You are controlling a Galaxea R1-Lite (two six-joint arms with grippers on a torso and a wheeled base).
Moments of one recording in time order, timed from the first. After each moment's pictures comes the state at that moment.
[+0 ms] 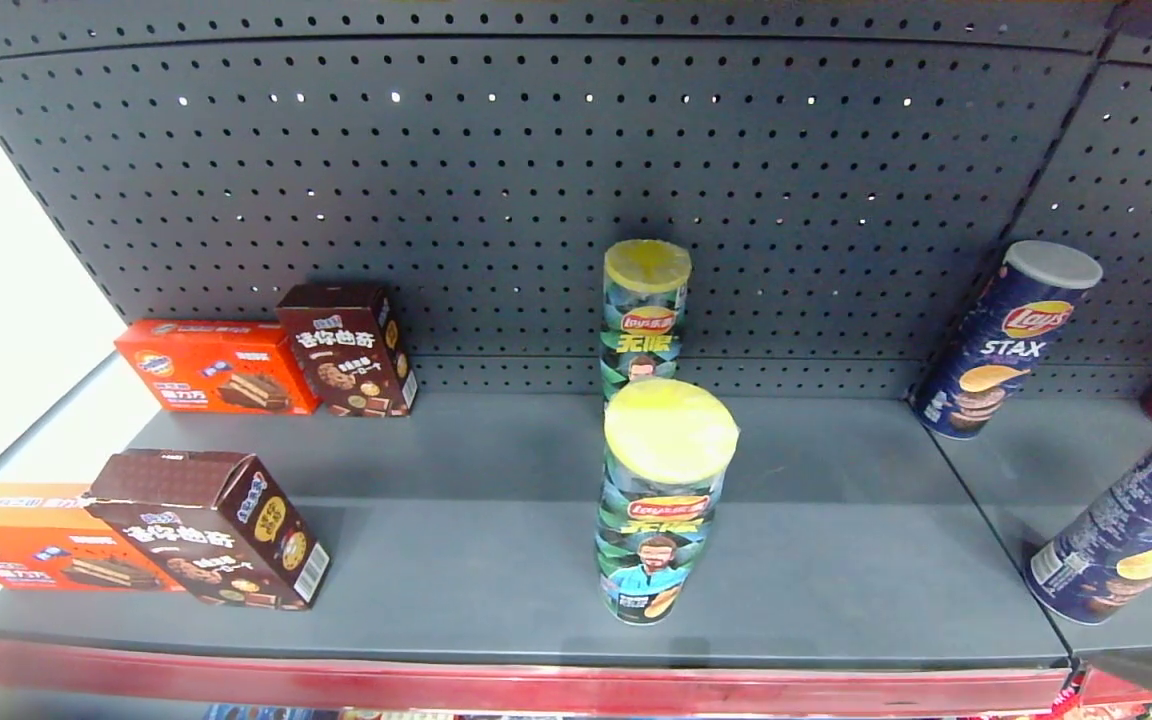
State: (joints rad) left arm 0.00 0.00 0.00 0.00 -0.06 0.04; right arm 0.83 0.65 -0.26 -0.19 0.02 -0.08
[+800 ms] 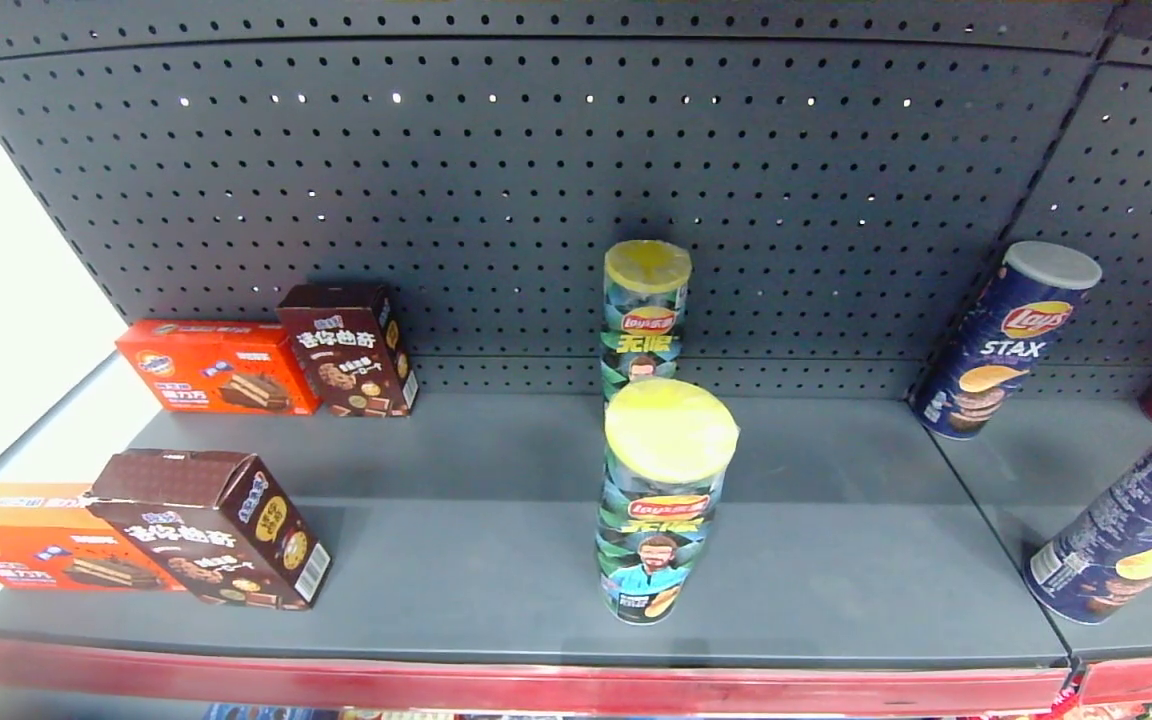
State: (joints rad) left arm 0.00 0.00 0.00 0.00 -0.06 0.04; right arm 0.22 0.33 -0.03 0.02 0.00 -0.05
